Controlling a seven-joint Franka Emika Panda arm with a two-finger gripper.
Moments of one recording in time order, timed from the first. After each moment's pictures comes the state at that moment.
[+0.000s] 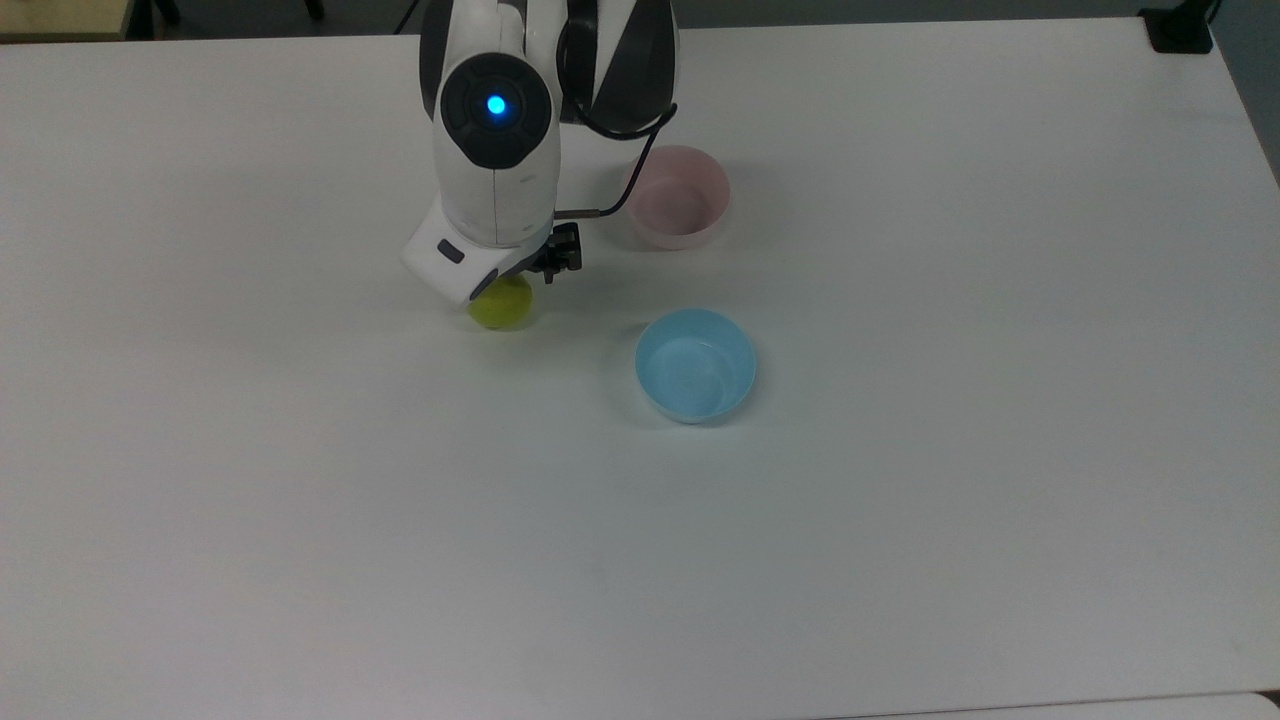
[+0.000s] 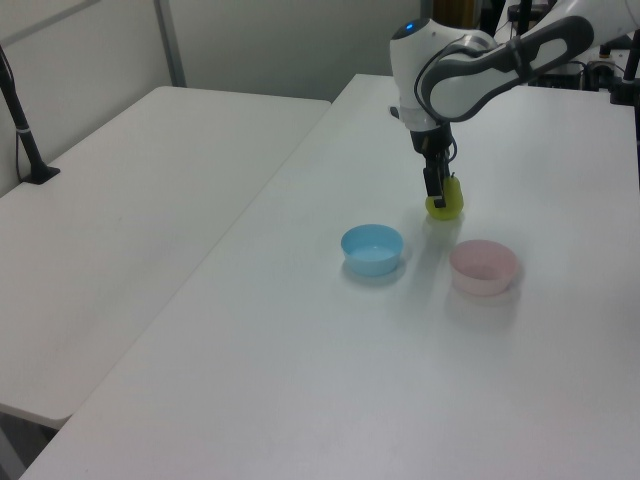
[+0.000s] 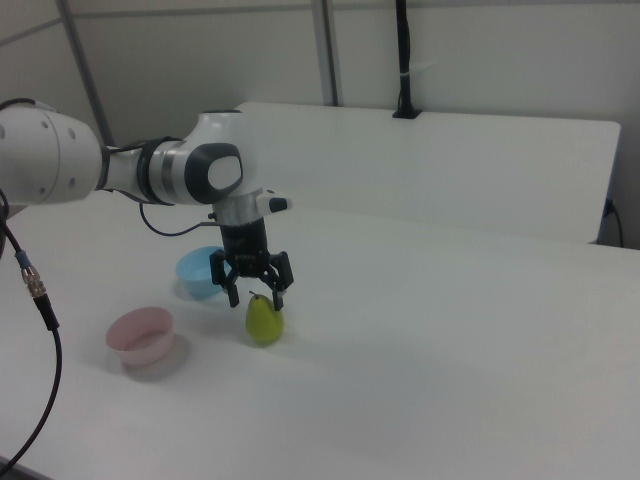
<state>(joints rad) 0.20 0.43 -0.21 -1.69 -0.06 1.91 -0.15</state>
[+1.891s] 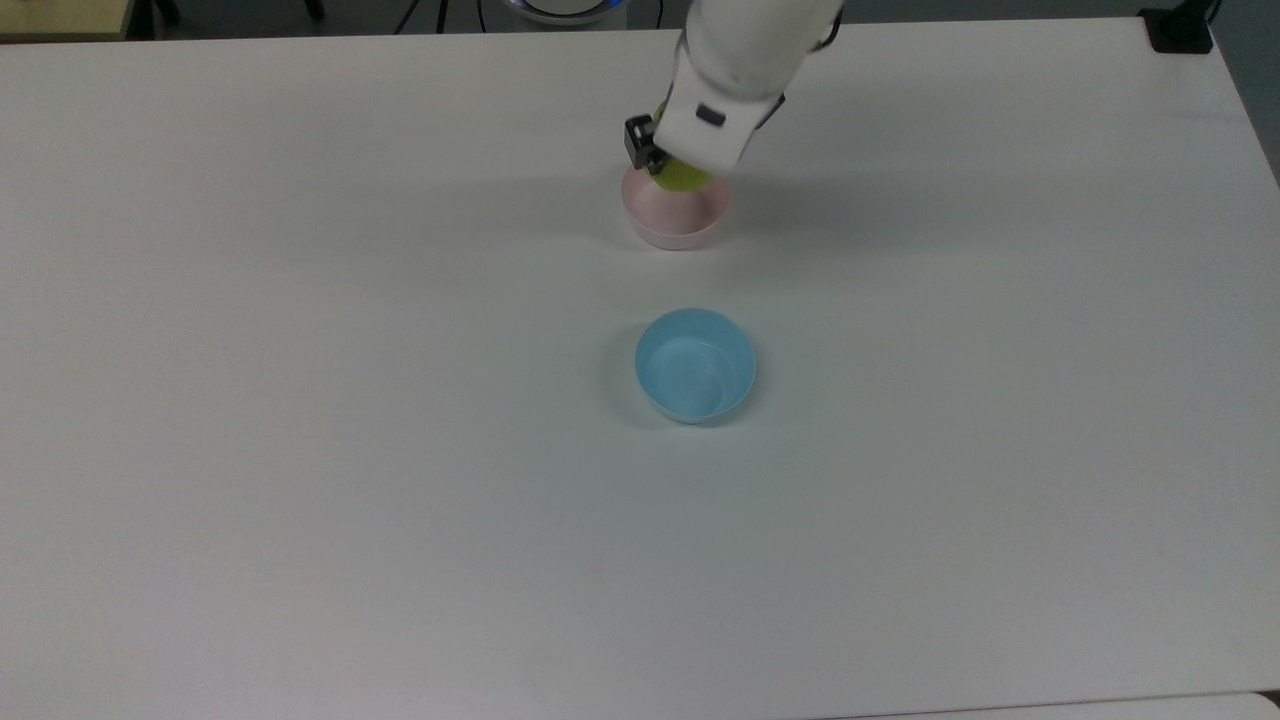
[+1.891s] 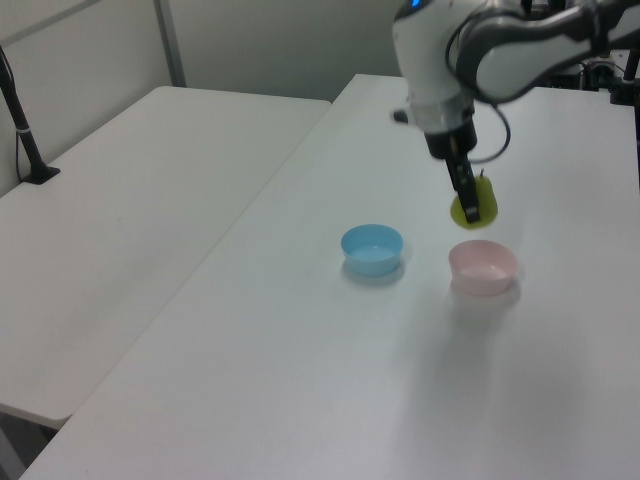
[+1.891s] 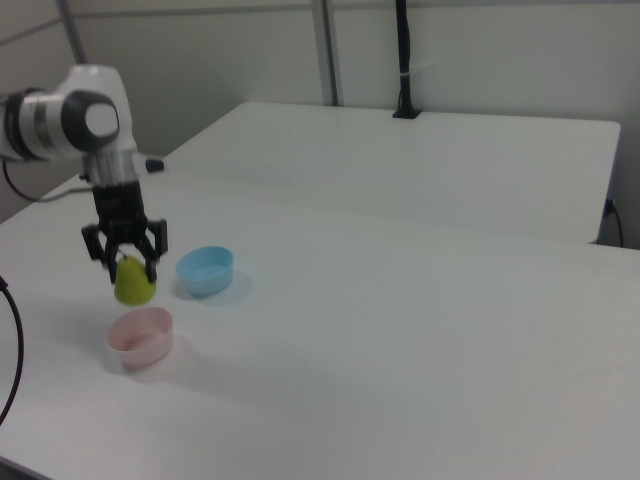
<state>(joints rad) 0.53 0.24 -0.23 -1.73 -0.02 1.65 -0.12</state>
